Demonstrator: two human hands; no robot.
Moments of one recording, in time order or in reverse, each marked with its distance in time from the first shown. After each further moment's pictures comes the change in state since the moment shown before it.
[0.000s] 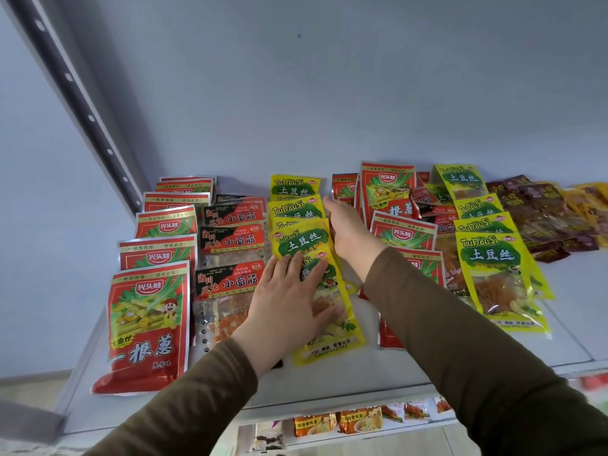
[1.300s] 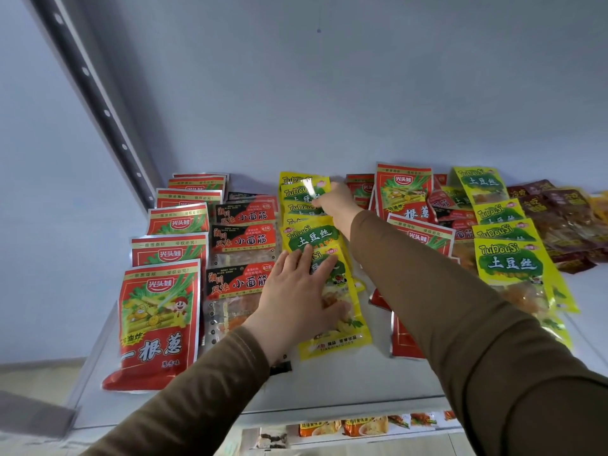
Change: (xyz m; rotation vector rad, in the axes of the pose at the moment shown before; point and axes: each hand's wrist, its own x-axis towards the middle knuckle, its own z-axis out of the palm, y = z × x) left_hand 0.013 -0.006 -0.004 -0.045 -0.031 -0.020; right_hand 0.069 -0.018 0.026 -0.541 0.124 -0.173
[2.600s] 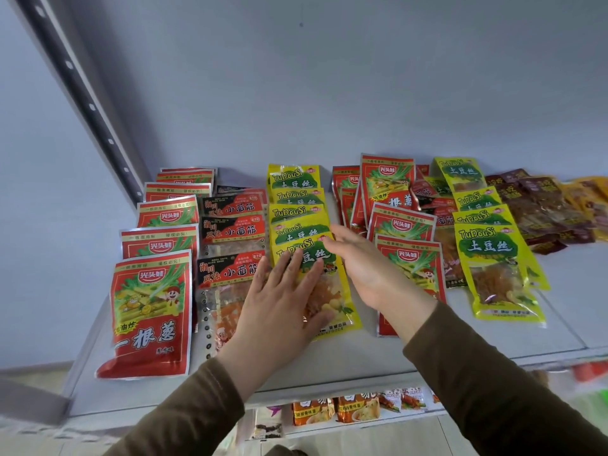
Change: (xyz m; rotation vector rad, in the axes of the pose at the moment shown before) left_hand -0.046 0.000 0.019 0.034 0.110 0.041; right_hand -0.179 0.047 -0.054 0.313 -0.286 0.021
